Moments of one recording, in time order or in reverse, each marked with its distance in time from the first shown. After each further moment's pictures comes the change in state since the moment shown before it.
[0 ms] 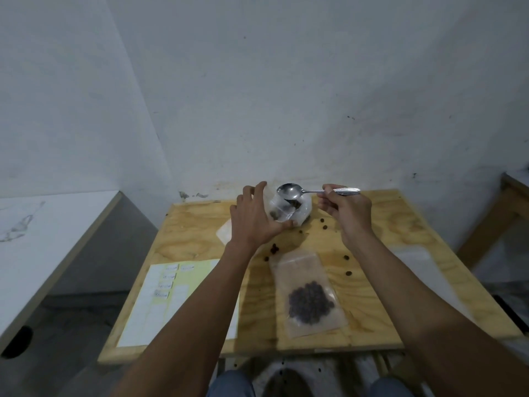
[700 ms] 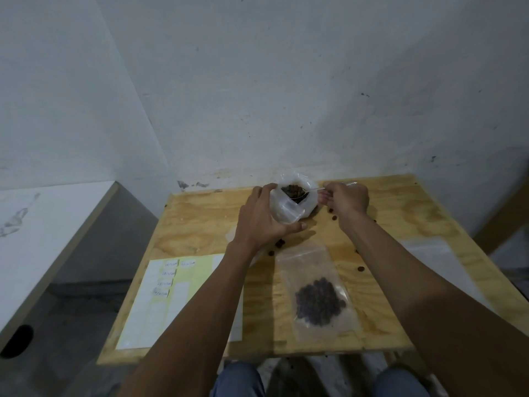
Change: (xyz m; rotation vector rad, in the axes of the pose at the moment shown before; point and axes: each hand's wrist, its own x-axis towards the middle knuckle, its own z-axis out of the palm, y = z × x) left_hand -0.002 -0.020 0.023 -0.199 -0.109 0.099; right_hand 0.037 0.032 0.021 -0.236 0.188 0.158
